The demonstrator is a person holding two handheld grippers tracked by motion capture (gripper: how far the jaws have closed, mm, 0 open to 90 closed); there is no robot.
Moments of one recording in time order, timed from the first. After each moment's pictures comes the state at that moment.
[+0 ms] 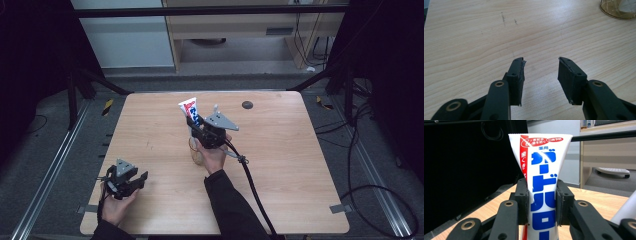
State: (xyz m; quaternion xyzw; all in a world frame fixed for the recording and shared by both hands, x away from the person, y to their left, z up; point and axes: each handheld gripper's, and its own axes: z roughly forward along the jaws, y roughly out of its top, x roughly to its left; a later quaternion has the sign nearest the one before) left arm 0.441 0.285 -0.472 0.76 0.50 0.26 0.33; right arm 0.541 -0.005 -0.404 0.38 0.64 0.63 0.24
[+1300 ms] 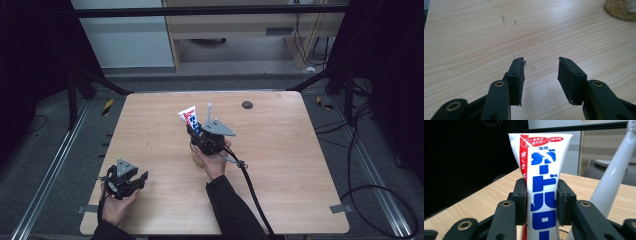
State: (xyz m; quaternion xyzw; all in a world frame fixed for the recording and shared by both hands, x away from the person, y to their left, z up) left arm 0.441 0.284 -0.472 0.76 0.49 0.26 0.32; right arm 0.537 -0.002 -0.428 0.38 0.67 0.60 0.24
